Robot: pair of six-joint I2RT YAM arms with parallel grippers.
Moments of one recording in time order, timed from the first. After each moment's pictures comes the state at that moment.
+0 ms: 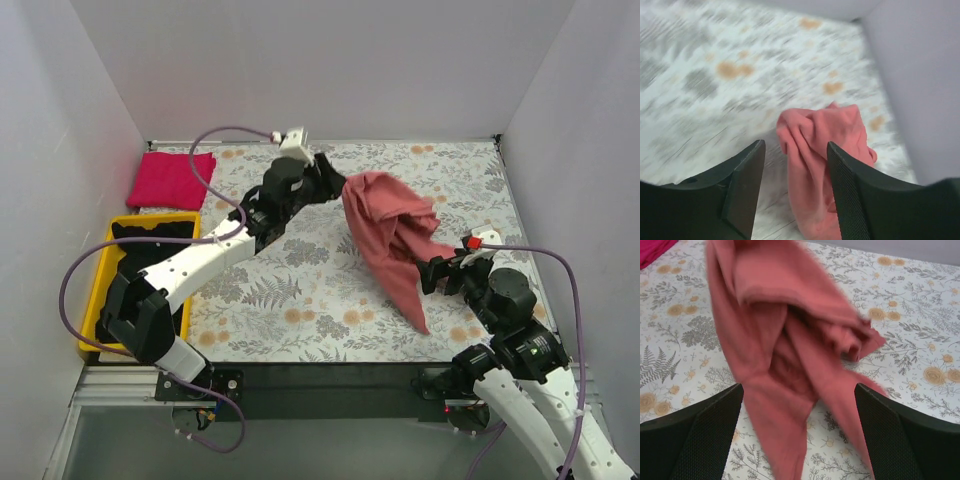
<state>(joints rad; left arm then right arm) -0.70 1.56 1.34 0.05 -0.13 -0.59 0.50 0.33 0.59 -0.47 0.12 0.07</state>
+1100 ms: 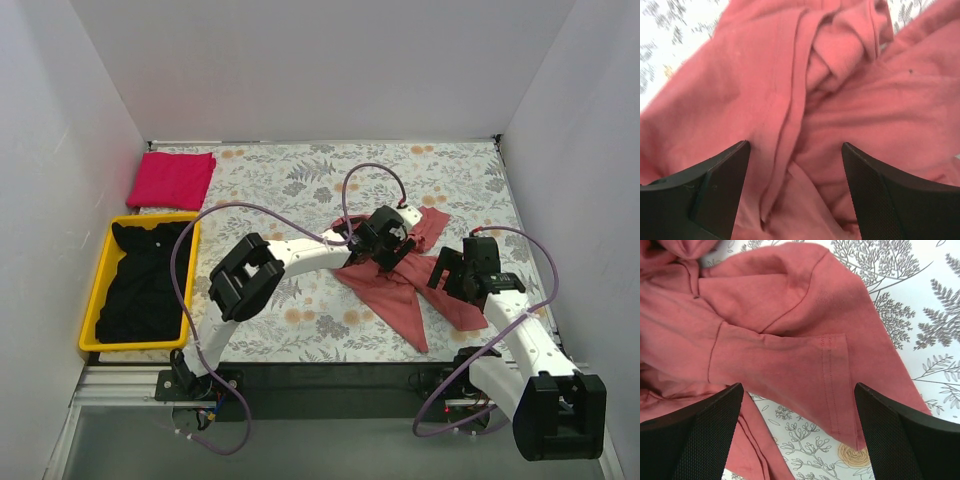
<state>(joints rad) -0.99 2.15 1.59 -0.19 -0.15 -0.04 0.09 0.94 0.53 -0.57 0.08 0.42</state>
